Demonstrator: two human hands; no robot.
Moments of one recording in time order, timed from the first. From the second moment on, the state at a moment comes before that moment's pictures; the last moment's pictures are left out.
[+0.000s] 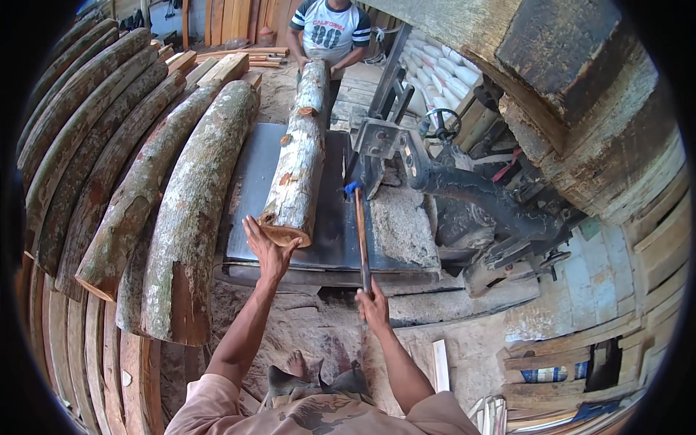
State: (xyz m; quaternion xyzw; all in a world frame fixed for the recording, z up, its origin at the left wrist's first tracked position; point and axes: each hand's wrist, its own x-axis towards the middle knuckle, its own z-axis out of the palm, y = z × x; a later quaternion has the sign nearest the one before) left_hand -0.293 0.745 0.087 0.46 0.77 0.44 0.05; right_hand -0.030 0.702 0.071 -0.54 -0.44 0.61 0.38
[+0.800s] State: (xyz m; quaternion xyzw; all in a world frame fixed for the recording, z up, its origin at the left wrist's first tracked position) left_hand -0.197 0.328 -0.184 0.16 0.77 0.27 0.55; right_hand 0.205 0.510 -0.027 -0.63 -0.36 0.57 0.39
